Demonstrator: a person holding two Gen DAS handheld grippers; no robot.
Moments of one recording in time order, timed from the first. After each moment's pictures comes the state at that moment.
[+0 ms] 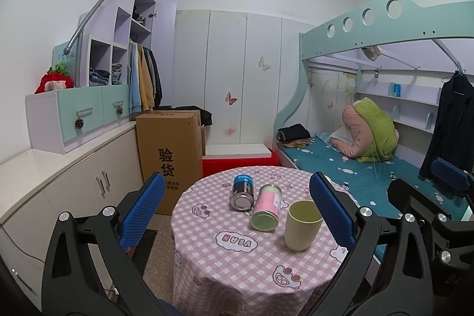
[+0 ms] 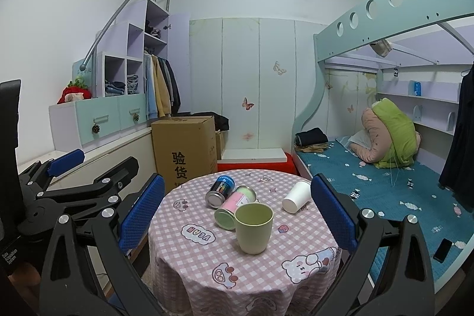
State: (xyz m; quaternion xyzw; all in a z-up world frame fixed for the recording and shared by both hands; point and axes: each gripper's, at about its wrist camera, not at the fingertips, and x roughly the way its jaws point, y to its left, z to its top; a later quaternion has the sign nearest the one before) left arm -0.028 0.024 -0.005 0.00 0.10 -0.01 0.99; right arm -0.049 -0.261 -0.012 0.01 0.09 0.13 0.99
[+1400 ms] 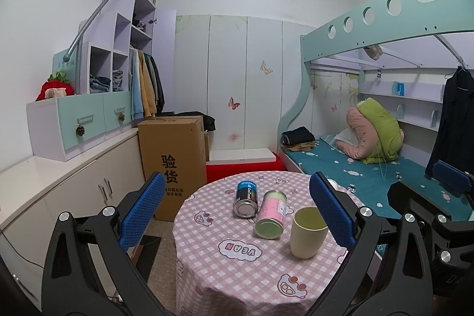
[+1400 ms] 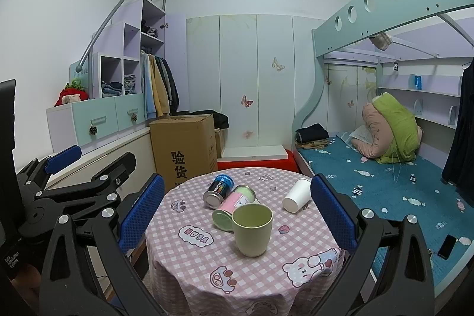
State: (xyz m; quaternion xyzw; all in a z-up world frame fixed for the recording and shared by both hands) left arm -0.011 0.022 -0.010 0.01 0.09 0.00 1.00; right arm -0.037 -0.264 -0.016 0.02 0.10 0.13 0.99
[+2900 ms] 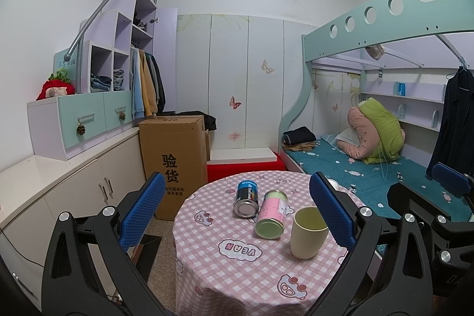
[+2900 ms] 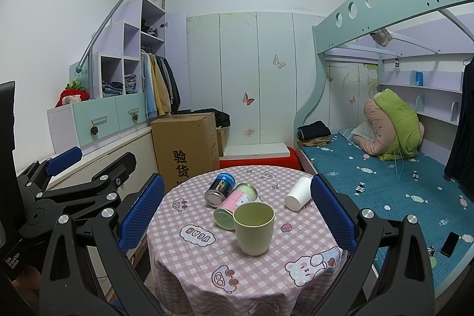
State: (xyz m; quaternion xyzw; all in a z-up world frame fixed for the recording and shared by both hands) left arm -0.010 0.023 -0.011 0.01 0.09 0.00 1.00; right arm -0.034 -0.263 -0.020 0.02 0.10 0.13 0.99
